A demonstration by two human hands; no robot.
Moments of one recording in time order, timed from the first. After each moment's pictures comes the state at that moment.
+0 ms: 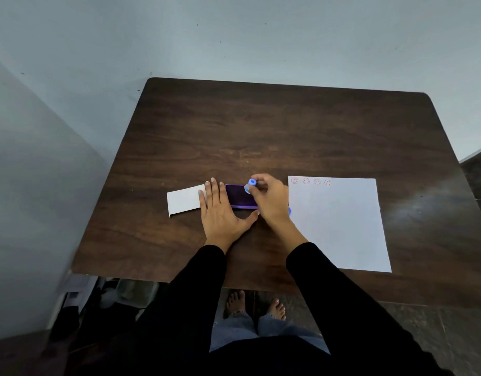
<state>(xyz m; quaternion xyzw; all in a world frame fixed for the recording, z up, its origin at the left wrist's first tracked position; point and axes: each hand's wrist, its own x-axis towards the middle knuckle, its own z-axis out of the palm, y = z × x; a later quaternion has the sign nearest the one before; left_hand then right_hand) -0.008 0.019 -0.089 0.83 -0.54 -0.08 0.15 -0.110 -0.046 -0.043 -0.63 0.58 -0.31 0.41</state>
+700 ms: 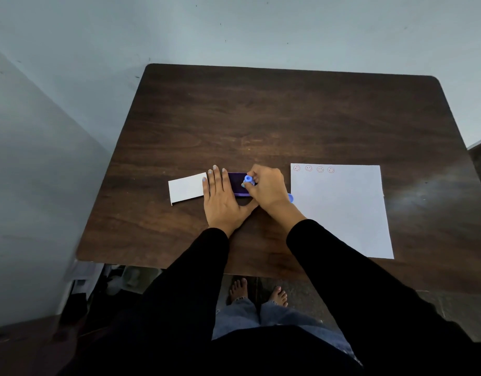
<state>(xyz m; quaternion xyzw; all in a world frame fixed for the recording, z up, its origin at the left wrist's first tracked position) -0.006 0.018 -0.090 0.82 -0.56 -0.09 0.14 -0.106 -0.049 -0.042 -0.77 0.54 -0.17 0.30</state>
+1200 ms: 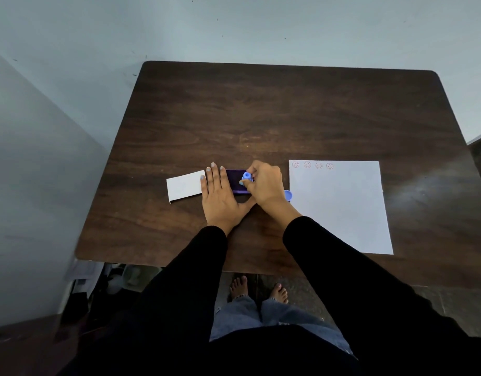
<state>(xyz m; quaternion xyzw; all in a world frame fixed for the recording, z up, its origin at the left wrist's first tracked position) -0.005 0.017 -0.095 0.81 -0.56 -0.08 0.13 -0.101 -0.049 -0.046 -0.73 0.58 -0.18 0.32</state>
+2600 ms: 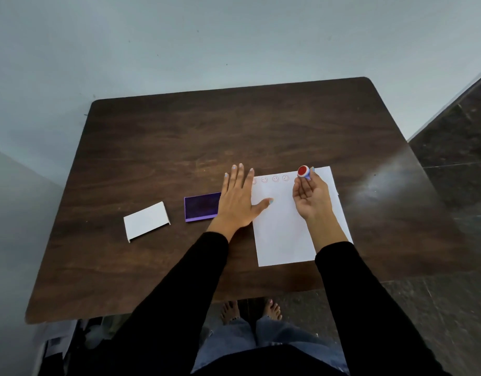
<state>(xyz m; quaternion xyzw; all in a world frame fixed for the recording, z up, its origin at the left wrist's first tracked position) -0.093 -0.063 -0.061 0.67 -0.73 -0.16 0.06 -0.261 -0.084 -0.029 0.07 0.49 -0.57 0.66</state>
